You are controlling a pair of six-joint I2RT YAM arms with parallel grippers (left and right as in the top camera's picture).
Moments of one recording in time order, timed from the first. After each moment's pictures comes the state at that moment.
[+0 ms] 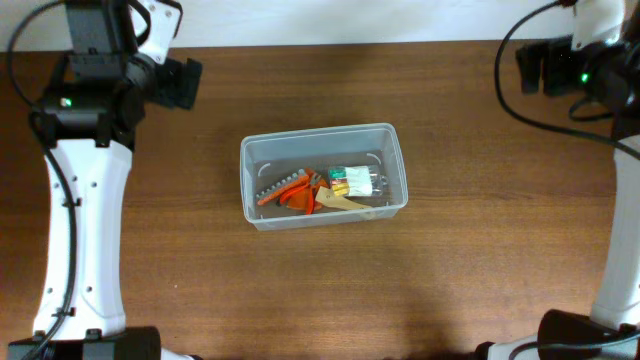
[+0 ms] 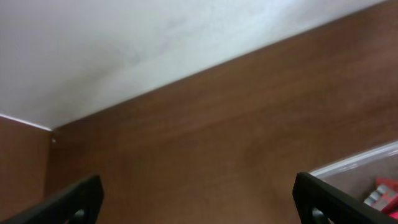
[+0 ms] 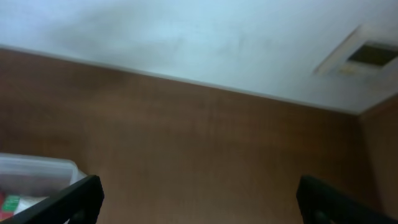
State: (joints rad) left arm -0.01 1.64 1.85 -0.91 -0.06 0.37; right arm -0.22 1.63 1.95 -1.01 -0.20 -0.34
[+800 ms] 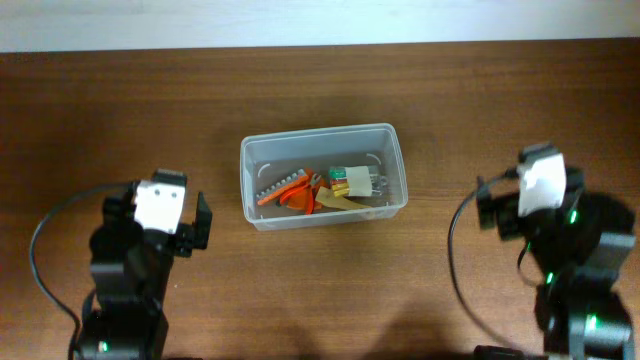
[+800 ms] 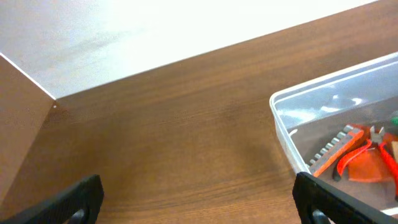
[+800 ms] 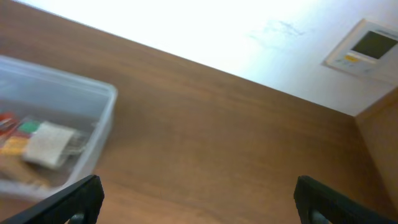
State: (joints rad) left arm -0.01 0.65 0.70 -0.45 -0.07 0.28; right arm -0.15 0.69 0.79 -0.53 -0.18 -0.39
